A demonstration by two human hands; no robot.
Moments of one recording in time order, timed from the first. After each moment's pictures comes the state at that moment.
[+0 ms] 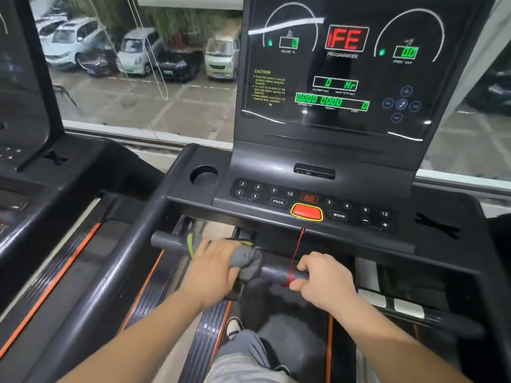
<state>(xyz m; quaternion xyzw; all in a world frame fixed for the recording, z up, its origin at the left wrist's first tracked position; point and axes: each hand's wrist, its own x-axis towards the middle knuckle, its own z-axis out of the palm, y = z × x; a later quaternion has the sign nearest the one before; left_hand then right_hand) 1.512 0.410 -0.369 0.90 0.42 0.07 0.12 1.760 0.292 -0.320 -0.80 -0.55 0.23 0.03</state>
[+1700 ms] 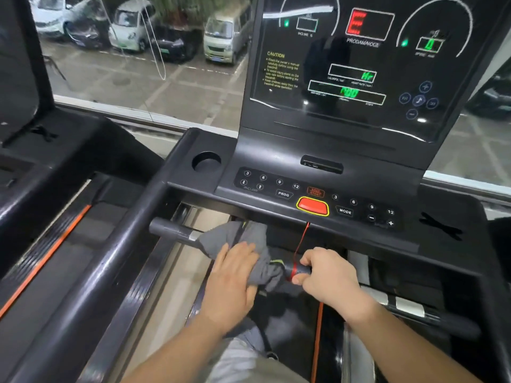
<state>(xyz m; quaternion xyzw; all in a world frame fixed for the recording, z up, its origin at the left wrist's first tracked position) 1.533 0.347 -0.379 0.89 0.38 0.15 0.19 1.758 0.292 -0.313 -0.81 -0.54 0.23 -0.01</state>
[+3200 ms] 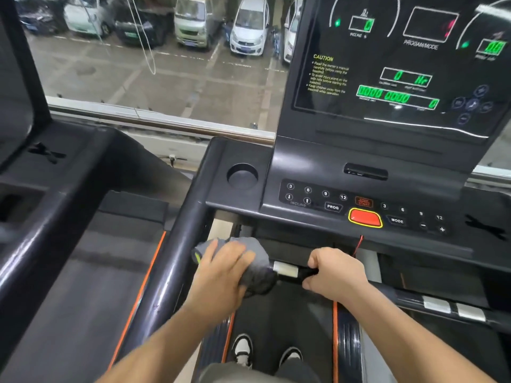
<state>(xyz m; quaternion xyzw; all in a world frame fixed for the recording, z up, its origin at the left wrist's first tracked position) 1.410 0.477 -0.370 0.94 0.33 0.02 0.11 1.658 0.386 -0.305 -0.84 -0.49 0.24 -0.06</state>
